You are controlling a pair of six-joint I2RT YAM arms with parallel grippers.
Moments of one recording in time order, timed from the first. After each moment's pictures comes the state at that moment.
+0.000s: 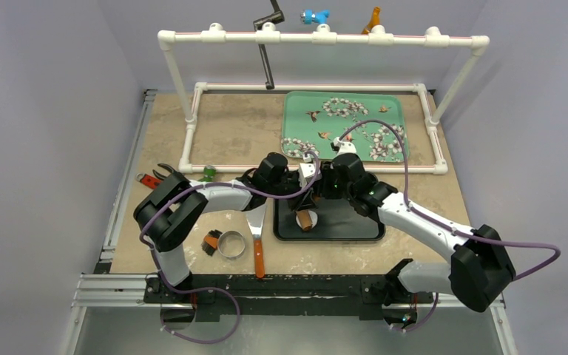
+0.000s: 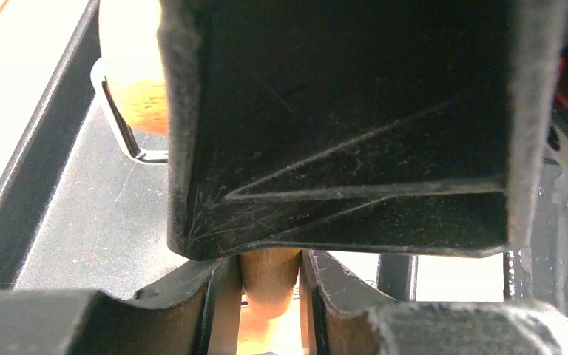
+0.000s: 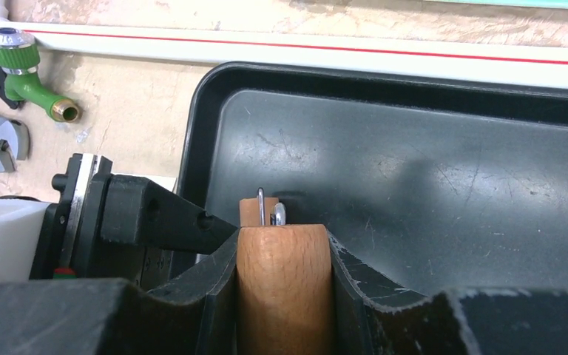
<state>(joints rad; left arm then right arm) -0.78 1.79 0.92 0.35 0.62 0.08 0.66 1.25 0.77 -0.19 0.13 0.58</state>
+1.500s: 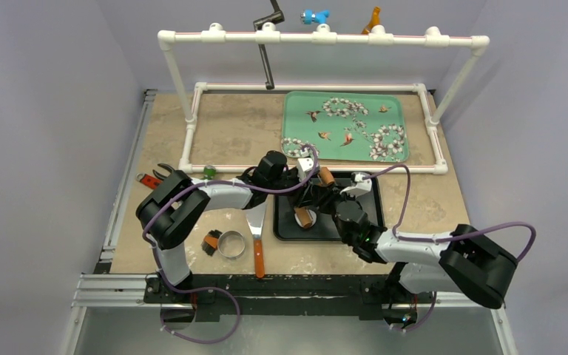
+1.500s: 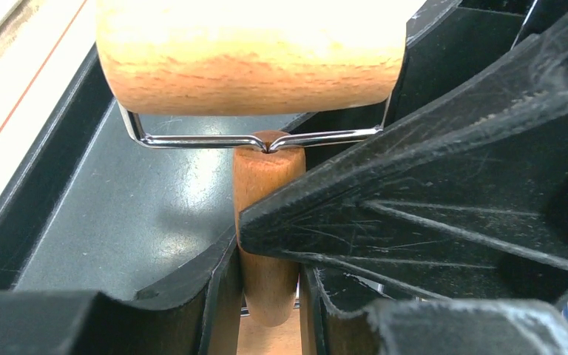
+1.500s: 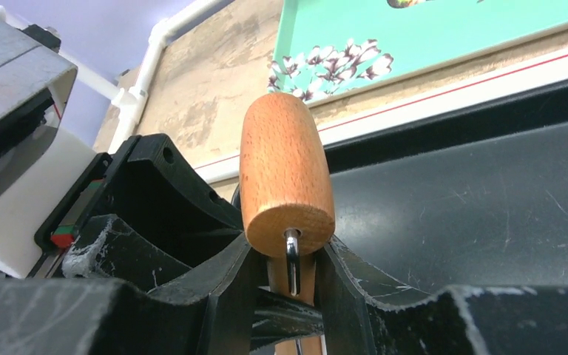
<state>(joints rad) -0.76 1.82 0.94 0.38 0.60 -0.02 0.92 1.21 0.29 0.70 0.67 0.78</state>
